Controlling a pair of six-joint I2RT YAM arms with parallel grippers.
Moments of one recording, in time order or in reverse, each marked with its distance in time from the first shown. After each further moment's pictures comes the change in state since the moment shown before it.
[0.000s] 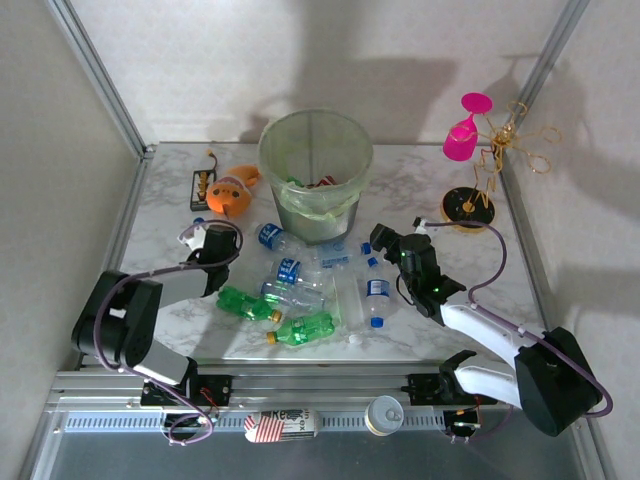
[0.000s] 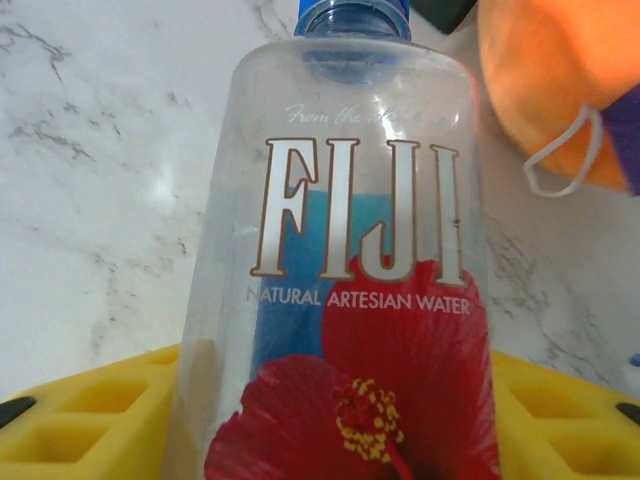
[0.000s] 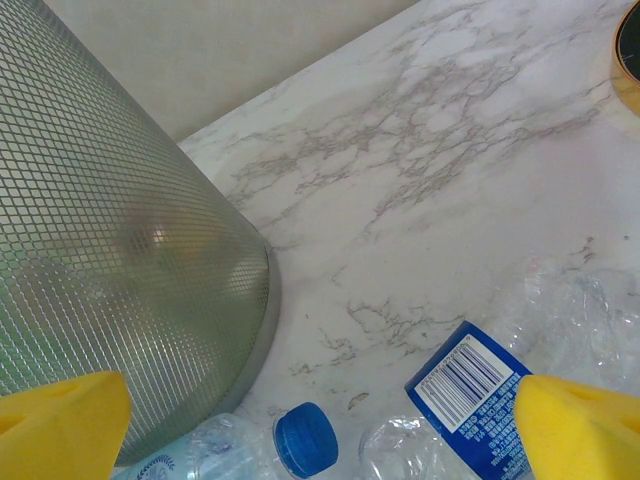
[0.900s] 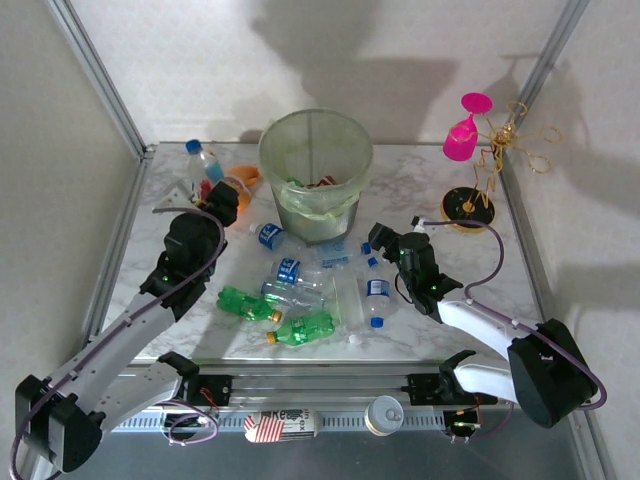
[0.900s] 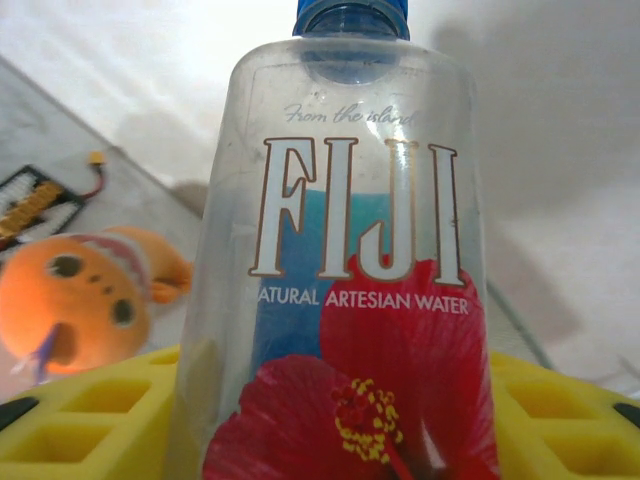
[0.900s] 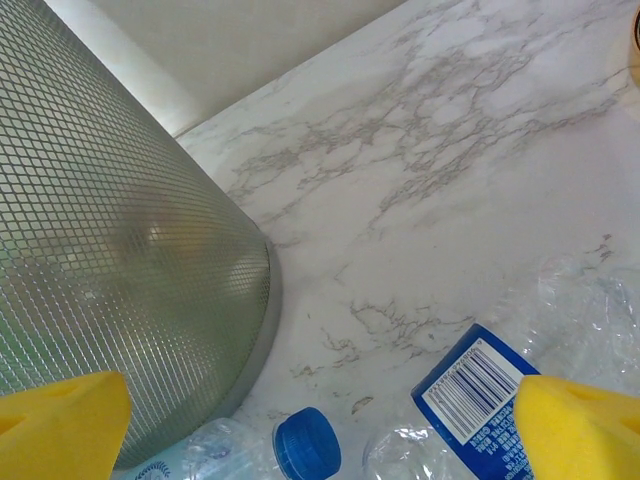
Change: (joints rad) left arm -0.230 -0.529 0.207 0.016 -0.031 0.090; right arm -0.014 0.047 -0.001 0.048 -0.026 -0.004
